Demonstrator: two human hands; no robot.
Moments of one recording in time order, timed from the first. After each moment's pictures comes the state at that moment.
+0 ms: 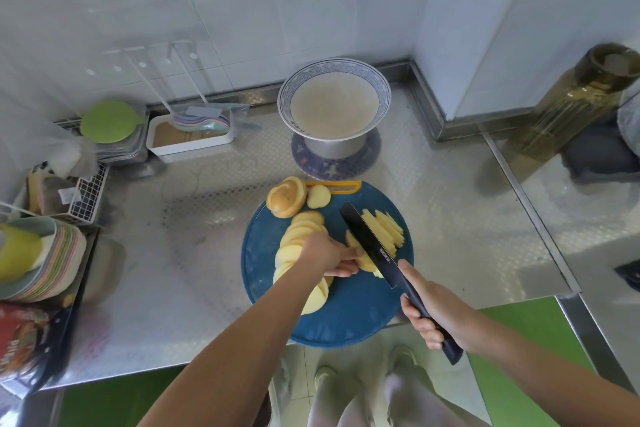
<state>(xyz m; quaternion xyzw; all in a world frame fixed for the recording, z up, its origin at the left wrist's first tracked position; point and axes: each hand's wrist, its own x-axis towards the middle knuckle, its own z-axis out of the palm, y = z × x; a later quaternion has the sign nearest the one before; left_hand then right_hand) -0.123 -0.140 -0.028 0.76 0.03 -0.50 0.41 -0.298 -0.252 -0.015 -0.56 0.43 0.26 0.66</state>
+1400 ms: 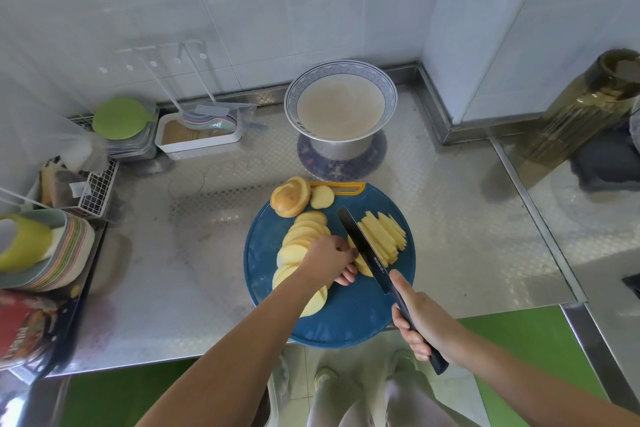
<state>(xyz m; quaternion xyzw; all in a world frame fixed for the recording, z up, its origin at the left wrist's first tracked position) -0.131 -0.136 -0.028 0.76 -0.08 -0.51 0.39 -0.296 -0.236 -0.031 -0.58 0.41 0.27 0.65</state>
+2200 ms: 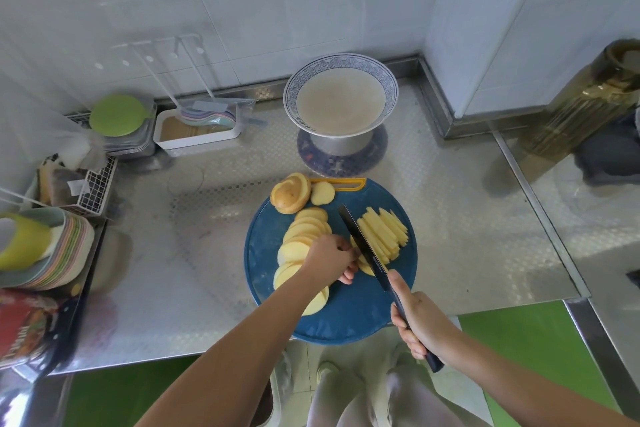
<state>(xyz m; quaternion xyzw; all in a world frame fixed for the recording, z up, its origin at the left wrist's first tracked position) -0.131 -0.134 -0.043 0.76 -0.06 -0.50 0.41 -0.296 -0.224 -0.046 -0.59 0.43 0.22 0.64</state>
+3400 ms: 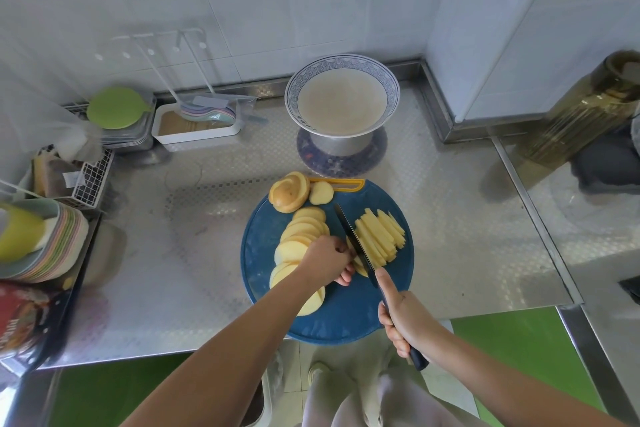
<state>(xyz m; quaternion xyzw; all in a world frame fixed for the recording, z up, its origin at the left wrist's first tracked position) -0.132 -0.135 -0.040 0.75 -0.05 -0.52 0.40 -0.283 -0.216 -0.057 -0.59 0.47 0.24 0.62</state>
